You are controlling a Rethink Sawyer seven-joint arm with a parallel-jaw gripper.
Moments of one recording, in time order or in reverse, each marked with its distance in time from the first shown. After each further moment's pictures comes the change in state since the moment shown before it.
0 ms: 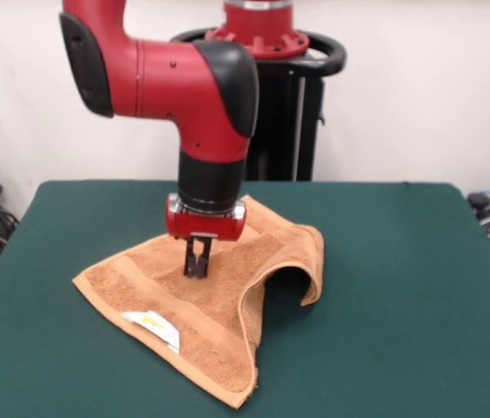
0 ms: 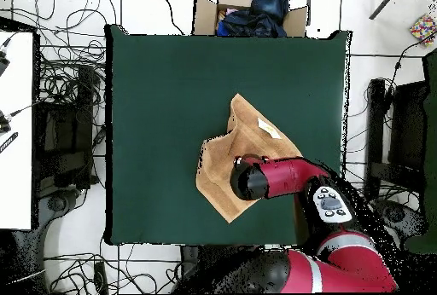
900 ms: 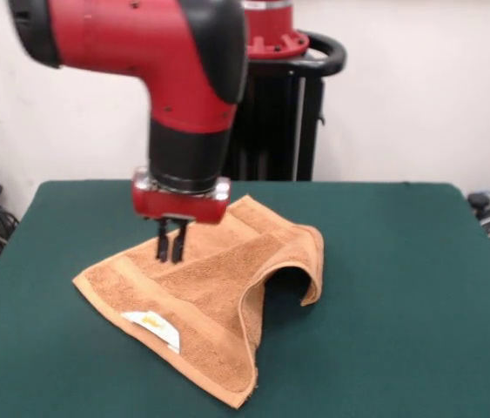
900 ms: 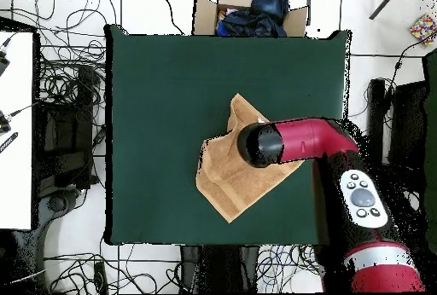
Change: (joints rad) arm -0.083 -0.181 0.219 -0.096 -0.015 0.429 -0.030
